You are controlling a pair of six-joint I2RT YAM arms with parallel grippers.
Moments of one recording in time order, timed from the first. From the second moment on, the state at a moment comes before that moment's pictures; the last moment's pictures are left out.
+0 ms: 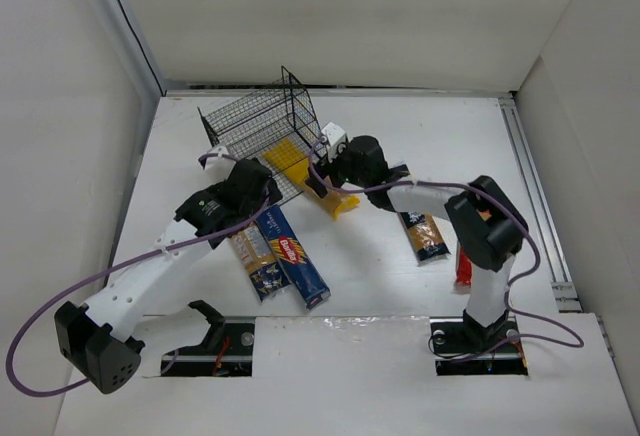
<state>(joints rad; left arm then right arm) -0.63 1.07 1.03 -0.86 -0.56 -1.02 0.66 1.94 1.19 0.41 -0.24 -0.06</state>
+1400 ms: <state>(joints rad) -0.62 0.91 1.02 -1.14 -0.62 -1.17 1.34 1.83 1.08 -0.15 0.38 0.17</state>
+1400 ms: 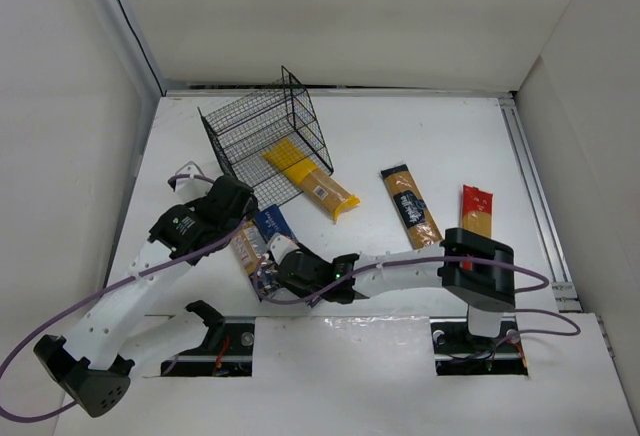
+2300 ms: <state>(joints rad) -0.62 0.99 1.01 -1.06 -0.63 -1.13 1.22 1.29 0.77 -0.20 0.55 0.07</state>
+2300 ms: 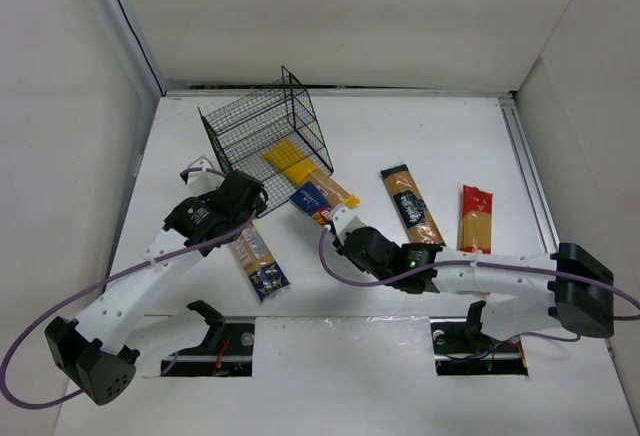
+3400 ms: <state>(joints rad) -0.62 0.96 0.93 -0.99 -0.62 -1.11 1.09 1.90 1.11 0.20 0.38 -0.02</state>
